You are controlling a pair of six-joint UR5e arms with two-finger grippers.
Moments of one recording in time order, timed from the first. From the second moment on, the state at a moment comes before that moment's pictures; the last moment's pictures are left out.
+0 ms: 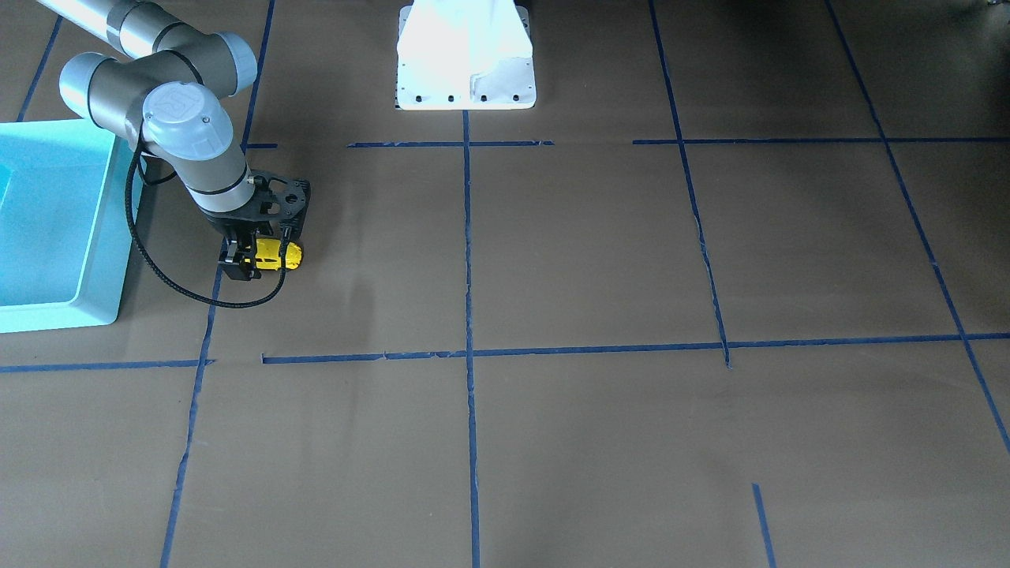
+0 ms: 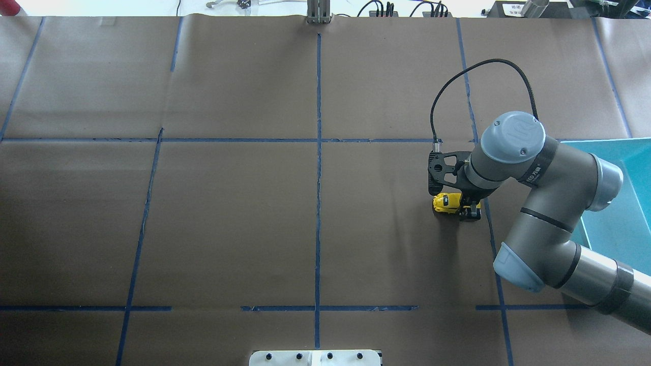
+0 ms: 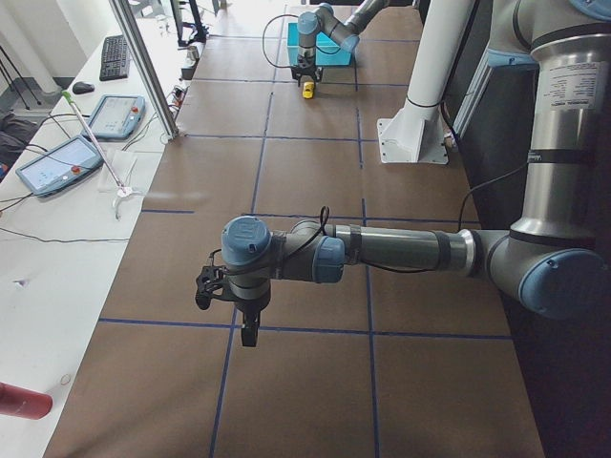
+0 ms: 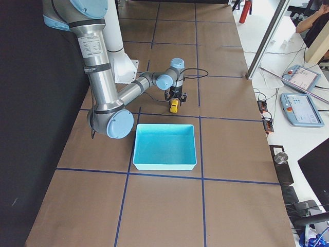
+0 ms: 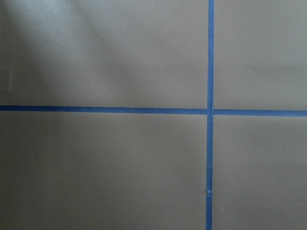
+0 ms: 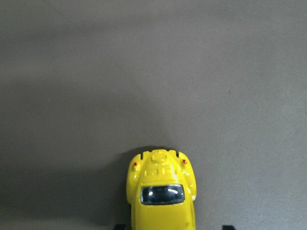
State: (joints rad) left arm -1.62 -1.57 -1.62 -1.59 -2.29 -0.03; right arm 0.64 -1.29 1.78 -1.49 1.94 -0.41
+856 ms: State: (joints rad) left arm -1.62 -1.57 -1.62 -1.59 -2.29 -0.03; right arm 0.73 -1.38 1.93 -1.50 1.99 -0.46
